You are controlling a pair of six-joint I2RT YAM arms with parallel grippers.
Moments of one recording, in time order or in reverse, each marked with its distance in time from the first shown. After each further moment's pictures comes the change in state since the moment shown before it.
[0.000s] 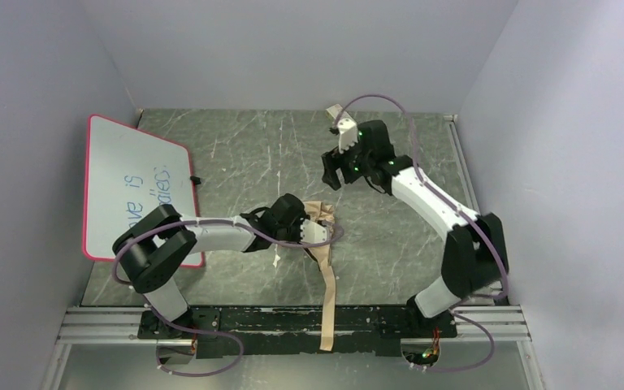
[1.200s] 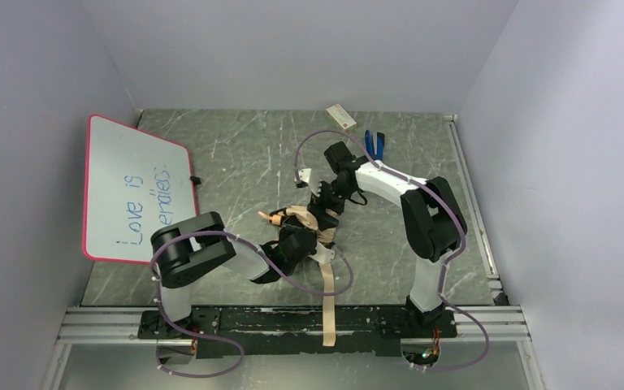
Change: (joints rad) left arm -0.227 0.195 -0.147 0.562 -0.587 0.222; right arm 0.102 0.393 0.158 -0.421 -0.279 -0.671
